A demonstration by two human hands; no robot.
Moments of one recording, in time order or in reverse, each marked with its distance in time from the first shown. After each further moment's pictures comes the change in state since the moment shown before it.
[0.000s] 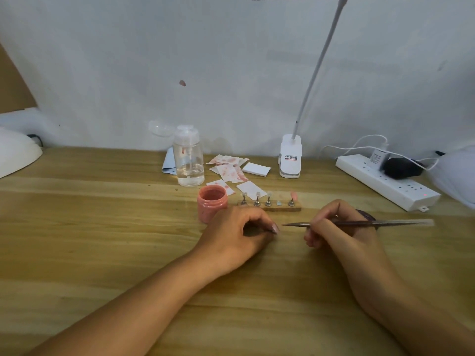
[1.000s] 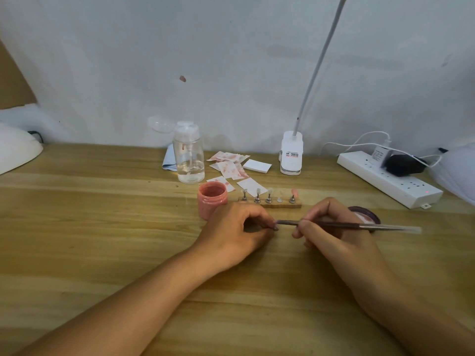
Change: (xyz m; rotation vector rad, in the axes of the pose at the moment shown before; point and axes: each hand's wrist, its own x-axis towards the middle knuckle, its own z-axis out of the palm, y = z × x) left_hand 0.000 0.001 0.000 0.035 0.006 -0.024; right_hand -0.004 -0.002 0.006 -0.141 -0.058 -0.030
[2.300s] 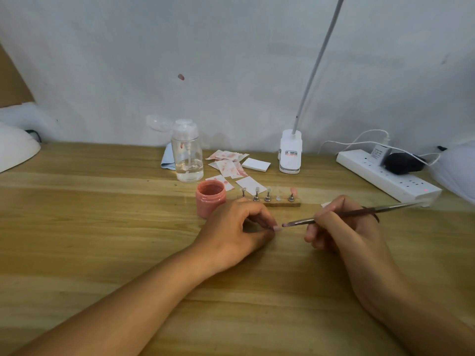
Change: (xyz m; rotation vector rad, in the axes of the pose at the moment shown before) left_hand -0.001 0.000 0.001 -0.001 0.002 0.047; right_hand 0.002 0.006 -0.007 0.189 0.088 -0.012
